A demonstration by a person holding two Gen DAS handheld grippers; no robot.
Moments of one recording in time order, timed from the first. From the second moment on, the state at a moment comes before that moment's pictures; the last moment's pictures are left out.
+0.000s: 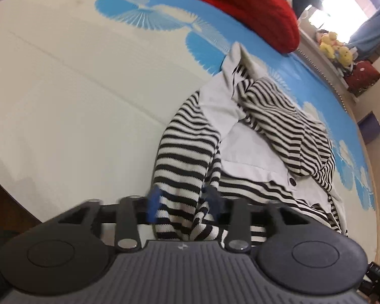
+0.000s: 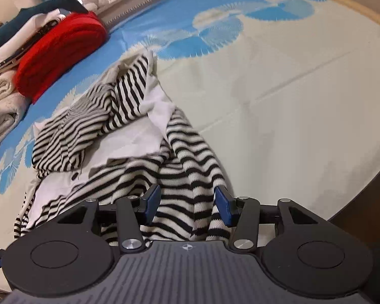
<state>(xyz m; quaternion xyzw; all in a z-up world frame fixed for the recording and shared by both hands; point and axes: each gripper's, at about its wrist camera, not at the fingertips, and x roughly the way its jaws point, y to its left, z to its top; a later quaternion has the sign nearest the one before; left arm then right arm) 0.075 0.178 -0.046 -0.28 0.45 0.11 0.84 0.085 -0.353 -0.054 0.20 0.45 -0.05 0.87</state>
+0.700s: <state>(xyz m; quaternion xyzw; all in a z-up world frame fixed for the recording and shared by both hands) 0.088 0.149 -0.090 -0.25 0.53 0.09 0.80 0.086 -0.336 -0.097 0.15 0.54 -0.05 0.83</state>
